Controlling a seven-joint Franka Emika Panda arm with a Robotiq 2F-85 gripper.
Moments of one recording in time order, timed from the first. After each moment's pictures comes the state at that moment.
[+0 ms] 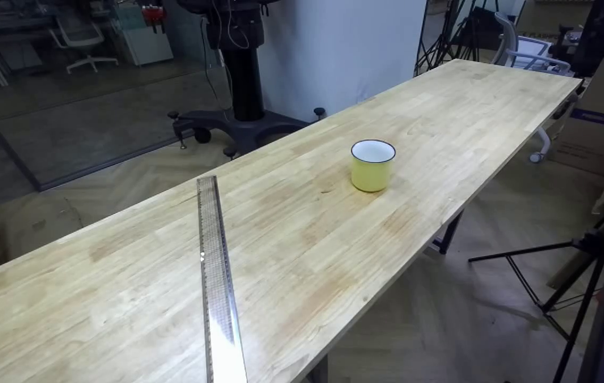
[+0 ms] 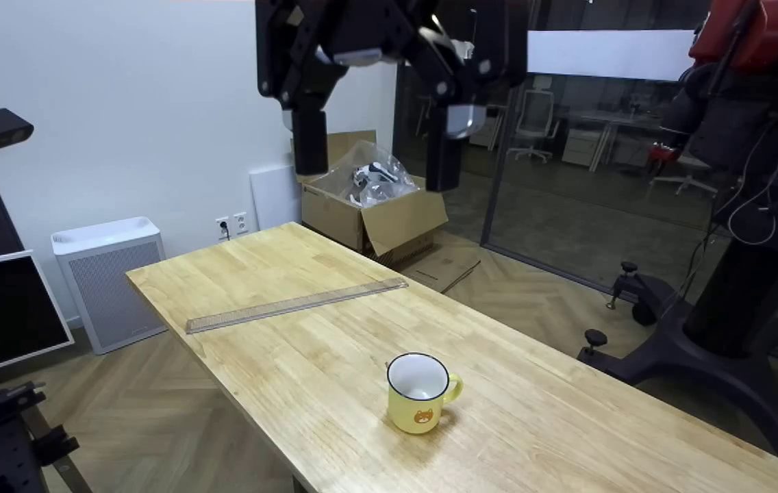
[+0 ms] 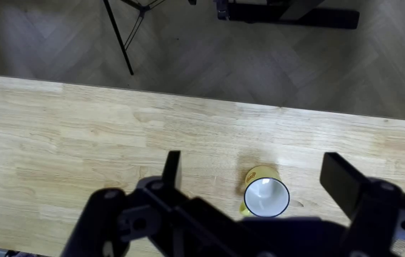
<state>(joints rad) -0.17 -0.45 -0.23 -2.30 -0.26 1.84 -0.35</state>
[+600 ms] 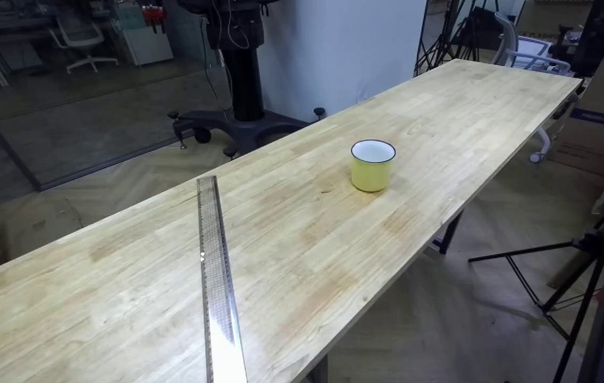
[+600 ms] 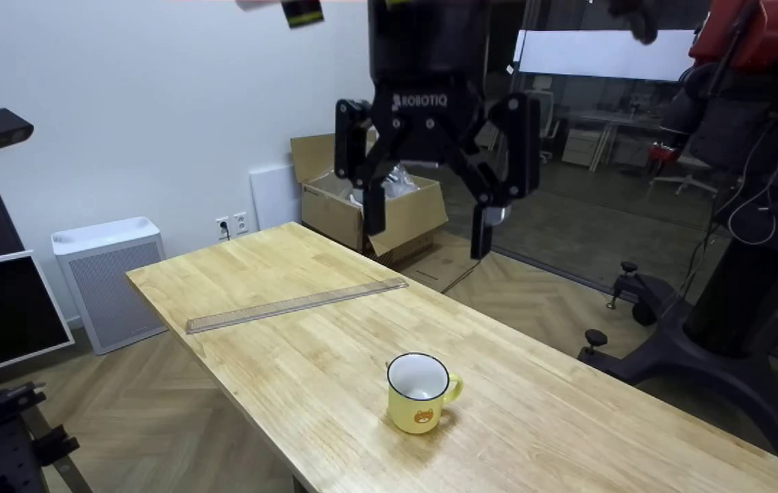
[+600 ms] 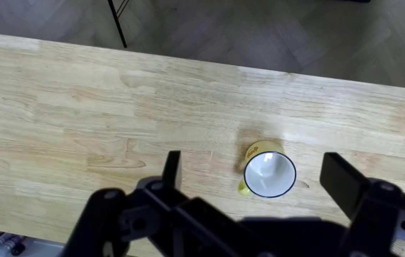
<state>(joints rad) -0.15 -0.24 -0.23 -2.28 -0.21 2.06 -0.35</state>
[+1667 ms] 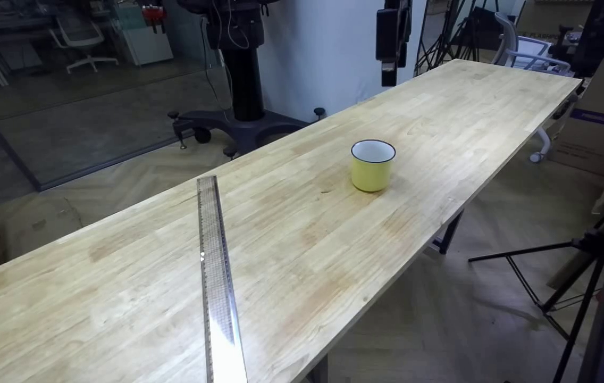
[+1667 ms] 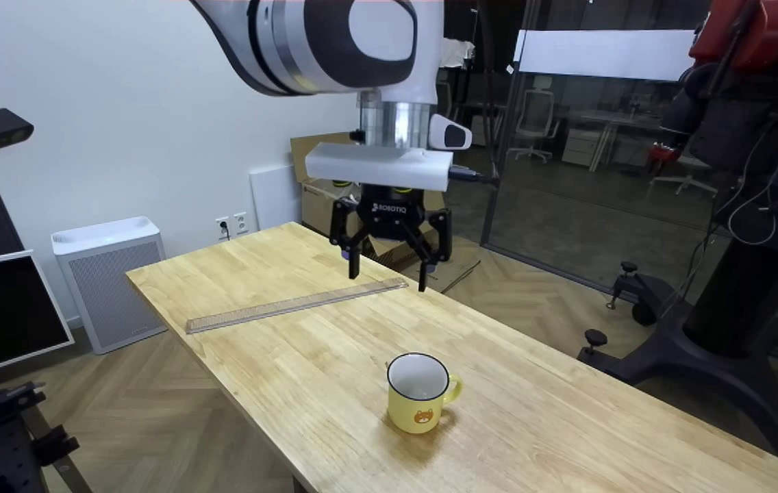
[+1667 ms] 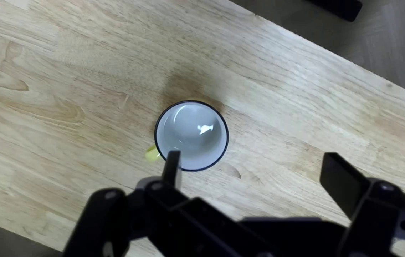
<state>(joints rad) -0.08 0.15 -0.07 -2.17 -0.10 2.26 -0.48</state>
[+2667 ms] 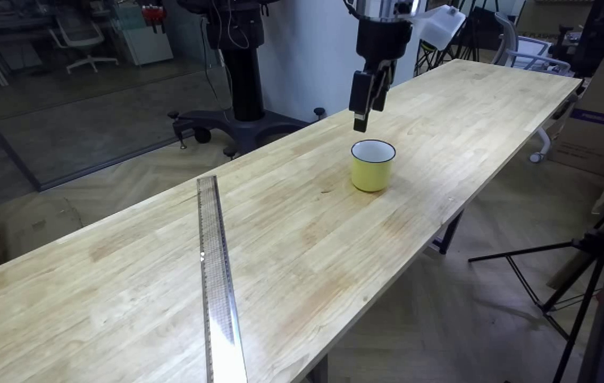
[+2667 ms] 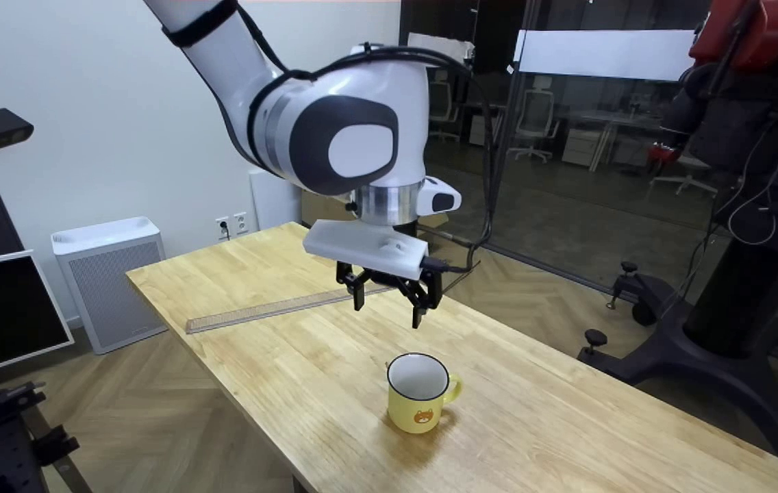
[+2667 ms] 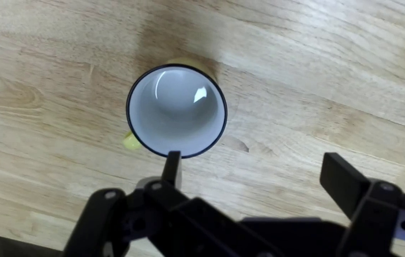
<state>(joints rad) -0.11 0.29 -0.03 -2.25 0.03 2.63 -0.44</state>
